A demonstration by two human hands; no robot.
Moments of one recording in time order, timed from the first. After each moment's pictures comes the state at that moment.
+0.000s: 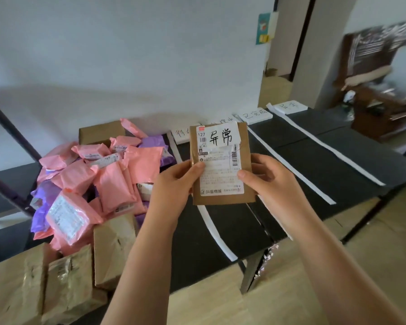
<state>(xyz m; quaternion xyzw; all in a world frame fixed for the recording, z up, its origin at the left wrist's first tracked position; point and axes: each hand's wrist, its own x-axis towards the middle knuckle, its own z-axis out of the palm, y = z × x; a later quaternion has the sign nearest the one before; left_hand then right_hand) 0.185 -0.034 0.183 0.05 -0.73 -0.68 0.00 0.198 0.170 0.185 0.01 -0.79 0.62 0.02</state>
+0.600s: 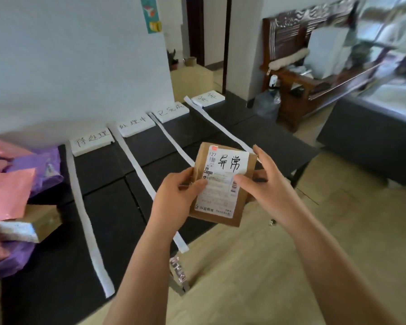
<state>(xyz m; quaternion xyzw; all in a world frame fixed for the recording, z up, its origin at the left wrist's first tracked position) 0.139 0.301 0.156 -0.07 -0.84 -0.53 -0.08 0.172 0.506 0.146 -0.10 -0.83 0.55 0.04</state>
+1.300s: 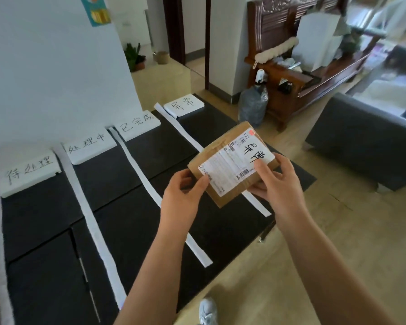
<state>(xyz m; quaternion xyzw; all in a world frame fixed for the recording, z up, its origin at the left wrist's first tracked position) -0.066 0.449 0.113 0.03 -0.78 -0.62 -0.11 -0.027 0.640 0.117 -0.27 -0.64 0.70 0.13</state>
